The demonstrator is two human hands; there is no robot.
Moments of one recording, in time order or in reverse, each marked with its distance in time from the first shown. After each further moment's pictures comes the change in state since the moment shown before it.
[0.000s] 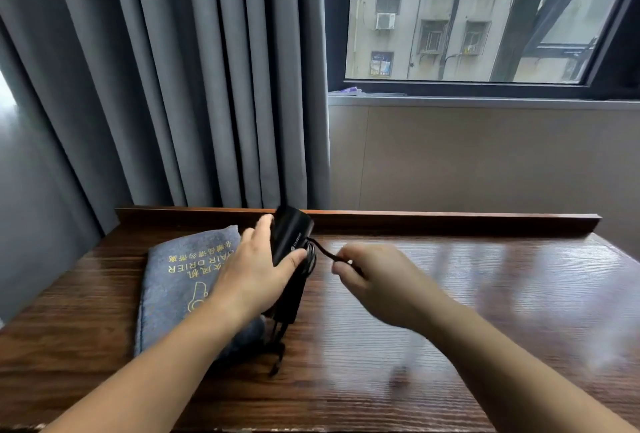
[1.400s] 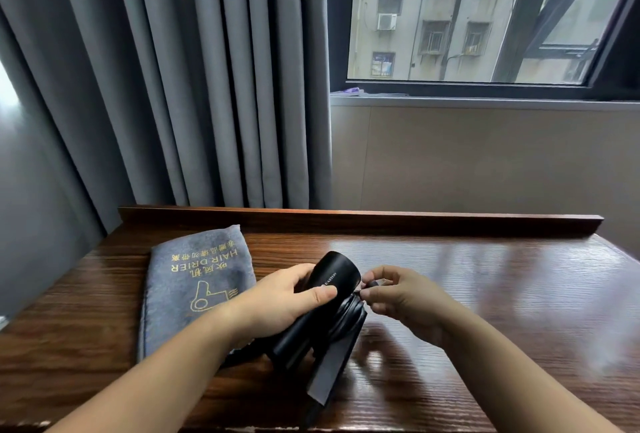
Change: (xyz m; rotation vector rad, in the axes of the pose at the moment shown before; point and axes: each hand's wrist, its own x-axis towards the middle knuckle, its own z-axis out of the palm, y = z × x) left_hand -0.020 0.004 0.009 -0.352 -0.540 0.059; right_hand -0.006 0.080 0.050 1.268 -0.170 0.527
